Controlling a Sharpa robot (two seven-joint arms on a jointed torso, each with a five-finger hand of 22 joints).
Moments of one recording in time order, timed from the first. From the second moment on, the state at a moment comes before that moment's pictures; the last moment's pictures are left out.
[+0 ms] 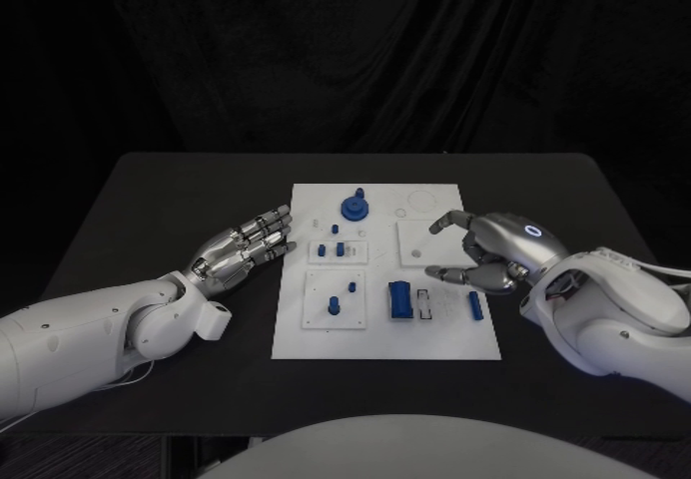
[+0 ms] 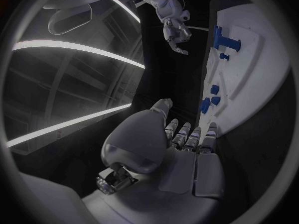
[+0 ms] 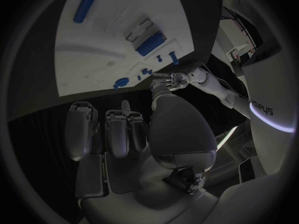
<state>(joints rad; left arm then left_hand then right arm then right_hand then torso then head) 1.03 -0.94 -0.21 1.40 -0.16 0.19 0.68 1.42 0.28 -0.04 0.05 0.51 0.19 0.01 0.03 0.03 0.06 0.14 0.12 0.02 0.01 0.19 0.00 0.00 0.16 0.05 0.28 0.03 0.12 1.24 -1.15 -0.25 2.00 -1.63 -0.52 -0.38 1.24 -0.06 -0.01 0.29 0.42 0.34 0.10 0.72 0.14 1.47 0.00 1.57 1.31 1.47 -0.07 1.52 1.31 0.05 1.47 0.04 1.39 1.31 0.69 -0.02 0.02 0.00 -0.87</state>
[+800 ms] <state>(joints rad) 1.03 -0.94 -0.21 1.40 -0.16 0.18 0.68 1.42 0.27 -0.04 0.05 0.51 0.19 0.01 0.03 0.03 0.06 0.14 0.12 0.03 0.01 0.19 0.00 0.00 0.16 0.05 0.28 0.03 0.12 1.26 -1.17 -0.25 1.94 -1.54 -0.28 -0.58 1.13 -0.04 -0.03 0.29 0.56 0.54 0.08 0.92 0.32 1.47 0.00 1.57 1.31 1.47 -0.07 1.55 1.31 0.03 1.47 0.04 1.48 1.31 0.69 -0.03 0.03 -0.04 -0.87</state>
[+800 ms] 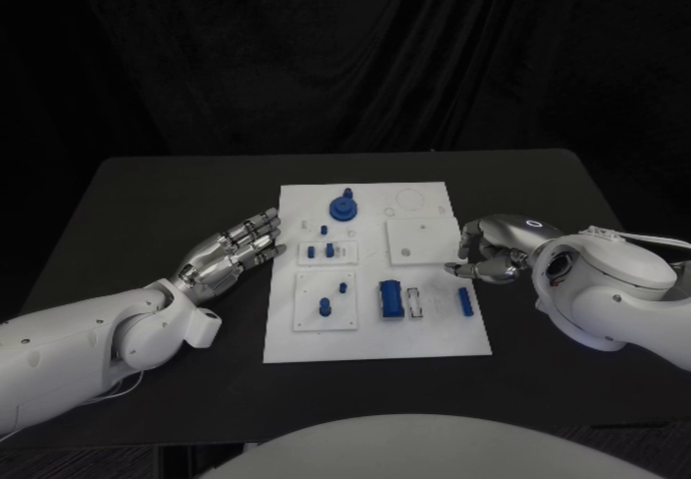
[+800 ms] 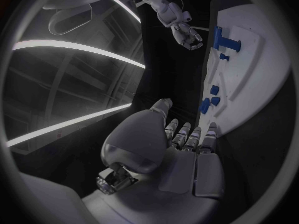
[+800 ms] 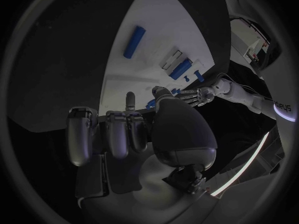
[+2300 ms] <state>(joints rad) 1.03 -0.93 -0.21 1.39 -0.16 0.19 0.68 1.42 0.27 -0.04 0.05 0.51 0.19 0.01 0.03 0.03 0.06 0.14 0.12 0.02 0.01 0.19 0.00 0.00 0.16 0.05 0.28 0.03 0.12 1.14 -1.16 -0.24 1.95 -1.65 -0.21 -0.66 1.16 -0.06 0.03 0.28 0.76 0.66 0.07 0.80 0.34 1.47 -0.01 1.57 1.31 1.47 -0.07 1.54 1.31 0.03 1.47 0.04 1.46 1.31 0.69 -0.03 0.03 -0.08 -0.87</state>
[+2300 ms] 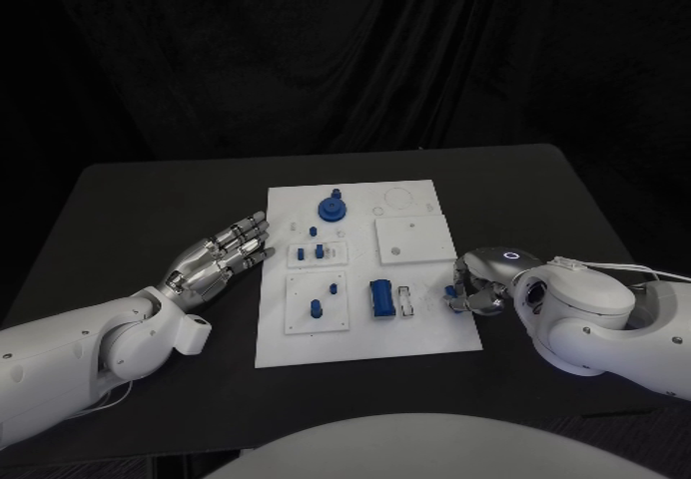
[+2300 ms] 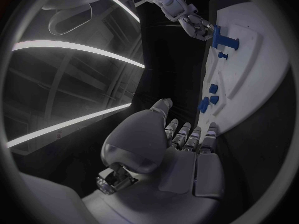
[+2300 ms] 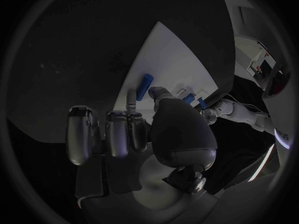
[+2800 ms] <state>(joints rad) 1.03 -0.93 -0.21 1.38 -0.16 0.19 0.68 1.42 0.27 -0.03 0.05 0.51 0.19 0.01 0.03 0.03 0.06 0.15 0.12 0.02 0.02 0.19 0.00 0.01 0.16 0.06 0.28 0.03 0.12 1.14 -1.14 -0.24 1.94 -1.63 -0.24 -0.65 1.31 -0.14 0.44 0.20 0.61 0.75 0.09 0.74 0.40 1.47 -0.01 1.57 1.31 1.47 -0.07 1.53 1.31 0.03 1.47 0.03 1.46 1.31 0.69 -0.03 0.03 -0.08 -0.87</state>
